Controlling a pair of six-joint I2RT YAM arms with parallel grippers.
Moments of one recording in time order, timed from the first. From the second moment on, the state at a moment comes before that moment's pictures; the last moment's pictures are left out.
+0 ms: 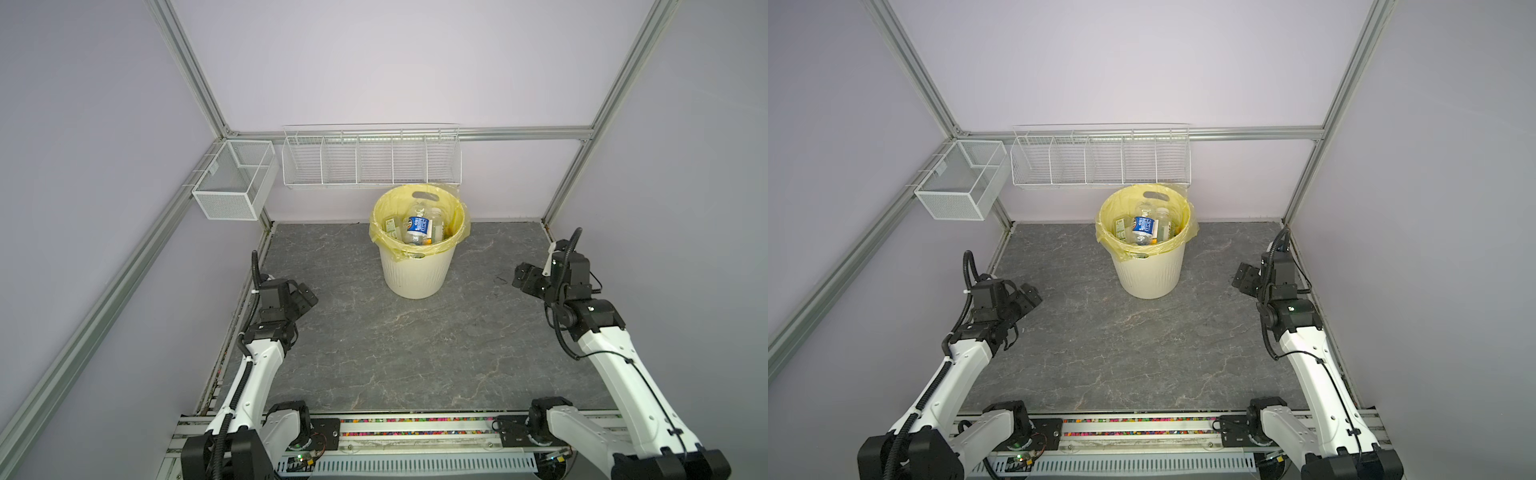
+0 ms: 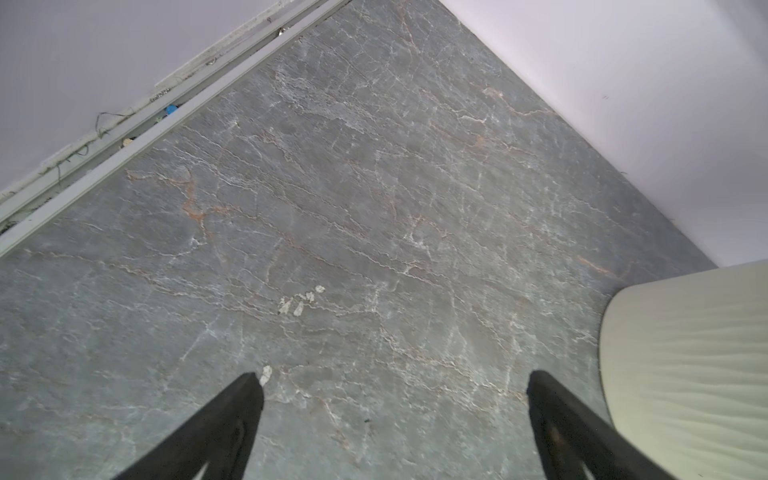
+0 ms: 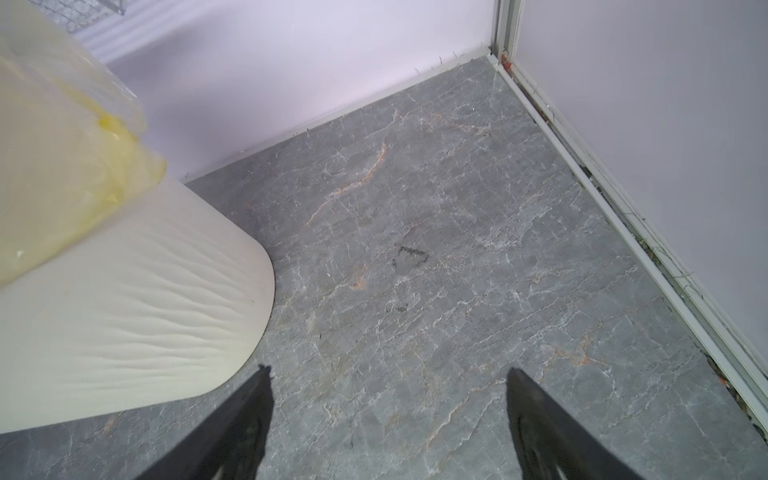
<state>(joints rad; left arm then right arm) 0.04 1.03 0.62 -0.29 -0.09 -0.55 0.11 0.99 0.96 -0.58 0.15 0.40</state>
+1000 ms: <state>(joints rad) 0.02 1.33 0.39 0.56 -0.12 -0.17 0.08 1.18 0.43 0.24 0.54 0.26</state>
